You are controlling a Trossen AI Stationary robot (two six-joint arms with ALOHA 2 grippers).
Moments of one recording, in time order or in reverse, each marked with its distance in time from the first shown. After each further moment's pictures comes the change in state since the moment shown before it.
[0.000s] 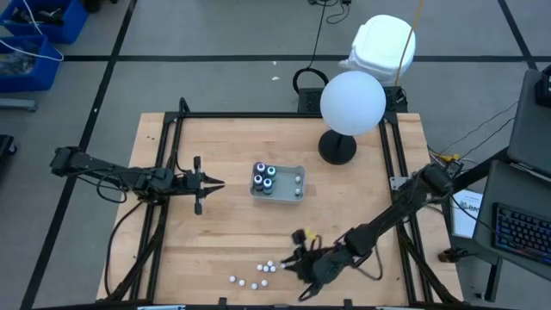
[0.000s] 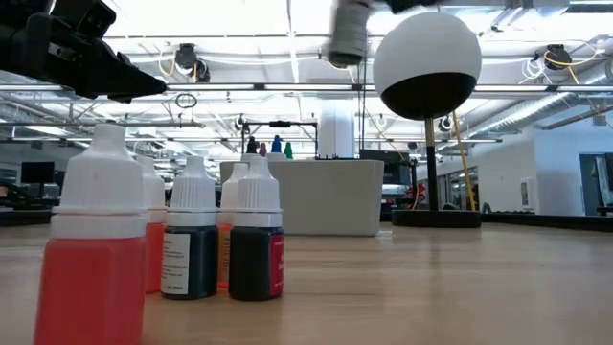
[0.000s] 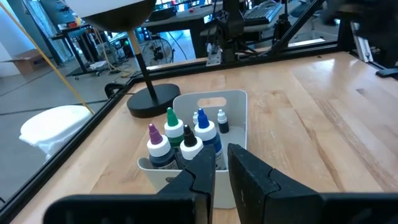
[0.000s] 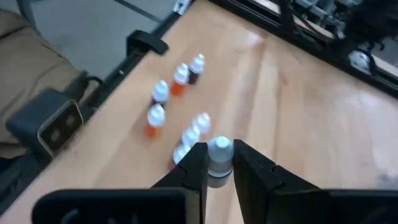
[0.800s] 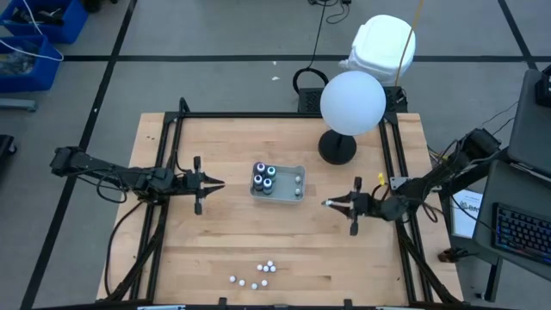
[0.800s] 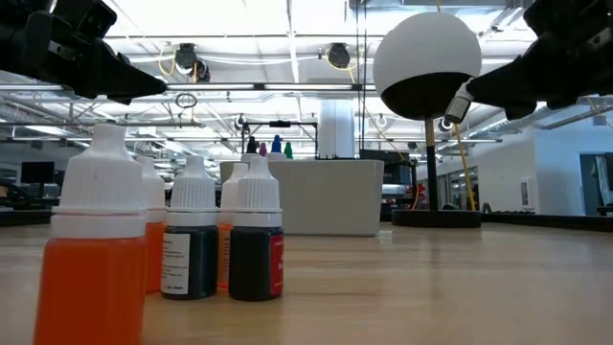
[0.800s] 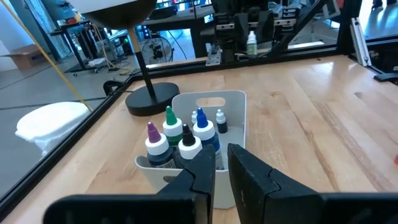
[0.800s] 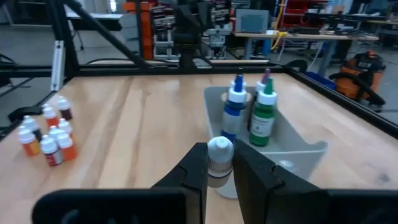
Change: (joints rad) left arm 0.000 0.000 0.000 -0.002 0.001 -0.027; right arm -0.051 -0.769 -0.992 0.636 0.319 0.188
